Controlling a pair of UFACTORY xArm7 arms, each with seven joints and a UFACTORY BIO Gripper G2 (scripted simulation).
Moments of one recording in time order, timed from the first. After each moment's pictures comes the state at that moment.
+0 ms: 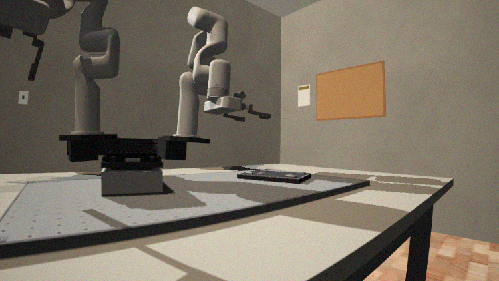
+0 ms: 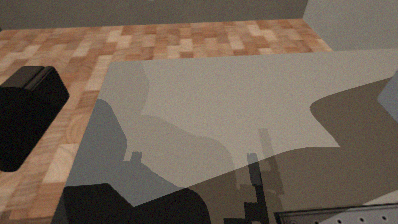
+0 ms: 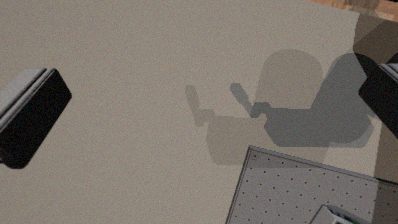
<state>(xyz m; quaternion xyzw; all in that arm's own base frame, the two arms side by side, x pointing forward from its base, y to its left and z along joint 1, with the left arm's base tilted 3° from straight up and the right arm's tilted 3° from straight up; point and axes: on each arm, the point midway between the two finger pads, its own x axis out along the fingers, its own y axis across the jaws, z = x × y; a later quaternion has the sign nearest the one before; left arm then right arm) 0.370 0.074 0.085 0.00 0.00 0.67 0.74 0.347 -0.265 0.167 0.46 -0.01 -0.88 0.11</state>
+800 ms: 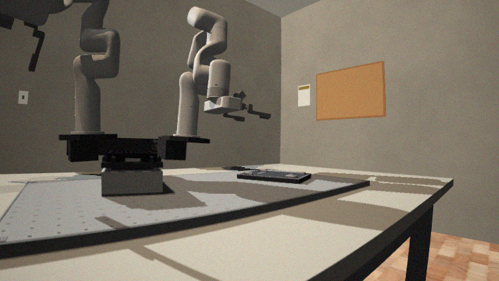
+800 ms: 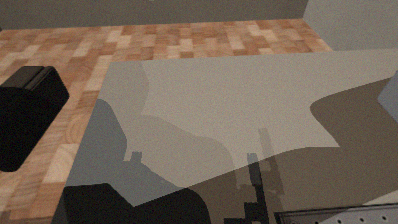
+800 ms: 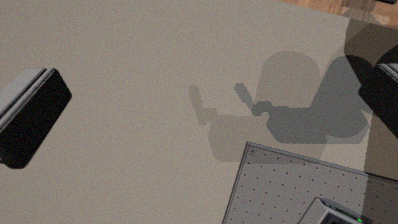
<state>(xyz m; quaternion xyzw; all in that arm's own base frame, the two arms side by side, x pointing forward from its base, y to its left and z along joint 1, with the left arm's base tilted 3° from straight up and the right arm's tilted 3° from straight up) 0.370 0.074 0.085 0.00 0.00 0.67 0.74 0.346 -0.265 0.190 0.46 -0.01 -0.88 0.12</state>
